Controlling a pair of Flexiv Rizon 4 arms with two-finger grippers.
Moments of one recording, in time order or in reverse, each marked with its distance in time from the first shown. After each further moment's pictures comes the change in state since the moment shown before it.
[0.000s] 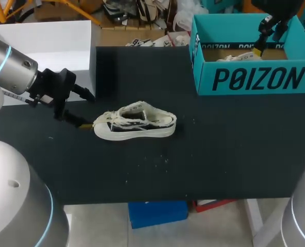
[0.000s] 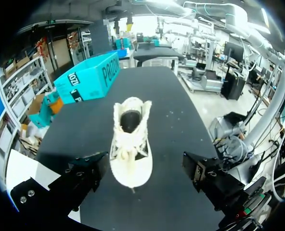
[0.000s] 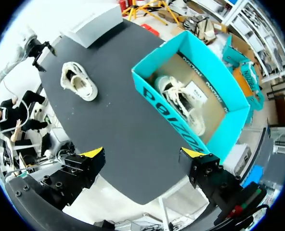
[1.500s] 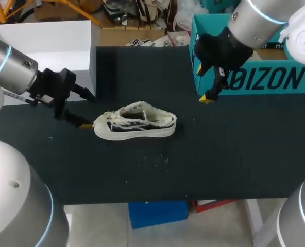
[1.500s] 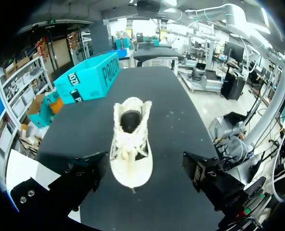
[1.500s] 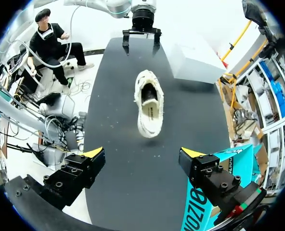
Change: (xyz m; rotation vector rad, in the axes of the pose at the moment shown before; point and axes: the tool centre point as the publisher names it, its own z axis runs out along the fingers) left arm 0.000 0.000 0.000 0.000 0.001 0.000; right arm 0.184 0.058 0.063 -0.297 0.051 -0.741
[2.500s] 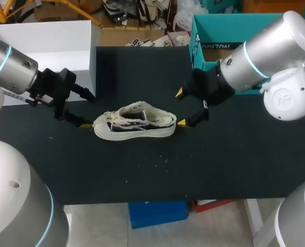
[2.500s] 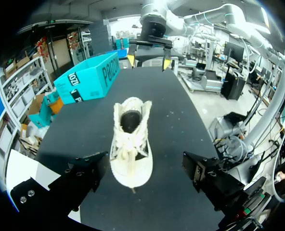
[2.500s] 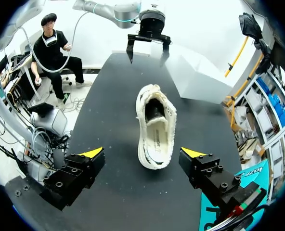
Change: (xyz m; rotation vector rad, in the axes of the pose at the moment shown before) left arm 0.000 0.000 0.000 0.000 0.000 0.000; right arm 0.013 0.017 0.107 -0.277 -0.038 -0.047
